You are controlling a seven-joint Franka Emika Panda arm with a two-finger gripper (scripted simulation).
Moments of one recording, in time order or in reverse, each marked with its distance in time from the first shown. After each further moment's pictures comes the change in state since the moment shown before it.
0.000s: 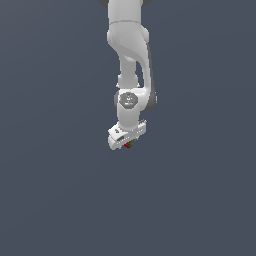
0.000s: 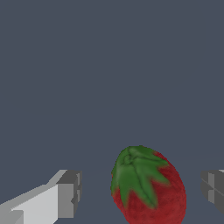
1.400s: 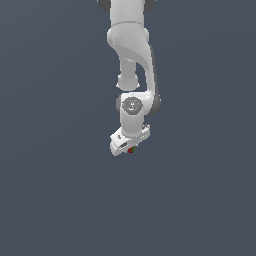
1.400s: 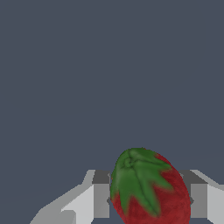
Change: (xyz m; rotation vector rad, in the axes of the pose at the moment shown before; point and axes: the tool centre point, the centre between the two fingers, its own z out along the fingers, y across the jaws) arm 0.036 0.008 -0.006 -0.001 0.001 0.000
